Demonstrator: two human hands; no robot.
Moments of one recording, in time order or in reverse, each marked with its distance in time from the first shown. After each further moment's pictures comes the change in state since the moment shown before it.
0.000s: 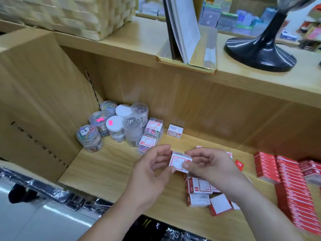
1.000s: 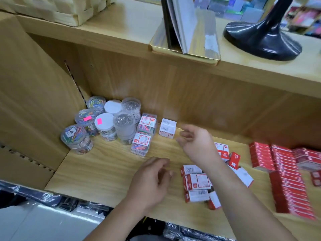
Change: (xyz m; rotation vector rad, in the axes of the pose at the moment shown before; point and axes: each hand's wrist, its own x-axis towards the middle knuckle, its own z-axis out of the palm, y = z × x) left_hand 0.007 -0.048 -0.009 0.617 -0.161 0.120; right_hand 0.078 0.008 0.025 -0.374 0.352 -0.066
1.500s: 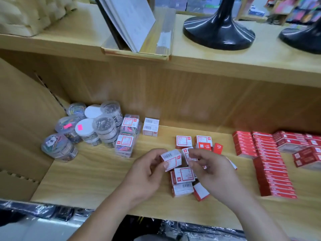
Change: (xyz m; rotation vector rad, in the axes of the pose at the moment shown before) left_hand 0.013 0.039 0.006 -0.306 -0.182 -0.073; right_hand -0.089 0.054 -0.066 0.023 -0.017 -0.088
